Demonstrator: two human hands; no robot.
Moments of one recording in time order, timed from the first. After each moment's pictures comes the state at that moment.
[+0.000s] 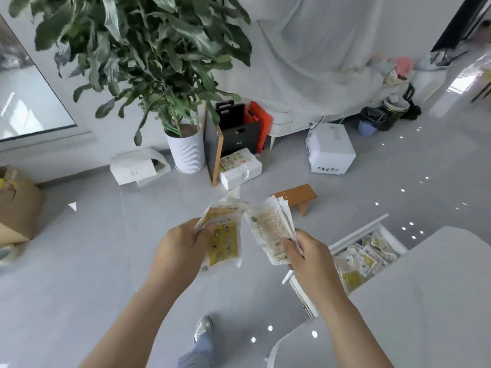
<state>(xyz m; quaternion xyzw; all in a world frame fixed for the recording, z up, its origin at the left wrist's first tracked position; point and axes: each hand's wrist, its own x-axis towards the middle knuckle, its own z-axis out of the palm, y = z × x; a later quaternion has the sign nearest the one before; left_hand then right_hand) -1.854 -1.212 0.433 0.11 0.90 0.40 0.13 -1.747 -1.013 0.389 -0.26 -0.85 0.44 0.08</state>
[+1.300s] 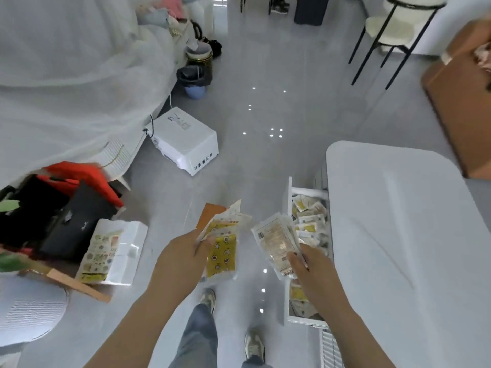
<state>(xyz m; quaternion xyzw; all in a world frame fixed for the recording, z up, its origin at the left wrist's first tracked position) -2.159 -0.780 0.366 0.51 0.76 0.21 0.33 -1.913 -0.763 0.324 -0.66 -0.59 0.43 0.18</state>
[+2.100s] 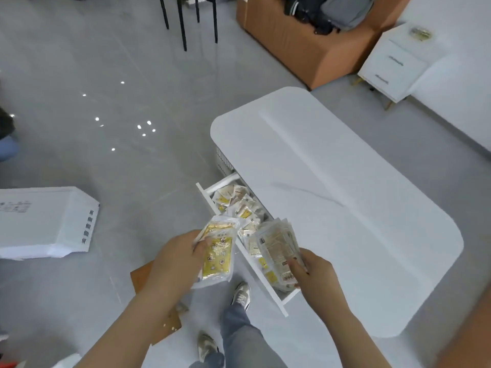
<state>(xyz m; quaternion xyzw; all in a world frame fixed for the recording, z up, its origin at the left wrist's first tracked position) -2.091 -0.558 0.324 0.77 0.50 0.01 0.40 -1.898 -0.736 0.305 -0.86 -0.26 0.34 0.27</state>
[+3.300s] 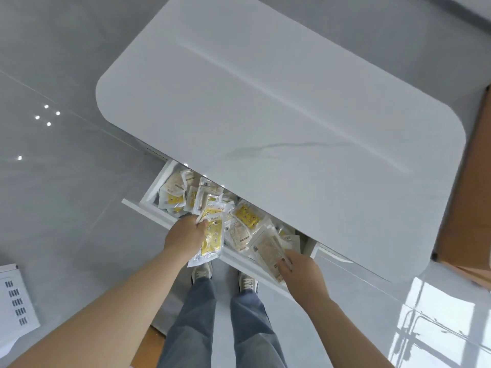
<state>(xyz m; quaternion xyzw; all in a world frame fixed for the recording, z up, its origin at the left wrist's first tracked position) -1.887 -0.421 0.046 0.82 0.39 -0.24 0.34 -1.830 -0.673 0.082 -0.90 -0.06 0.39 0.15</state>
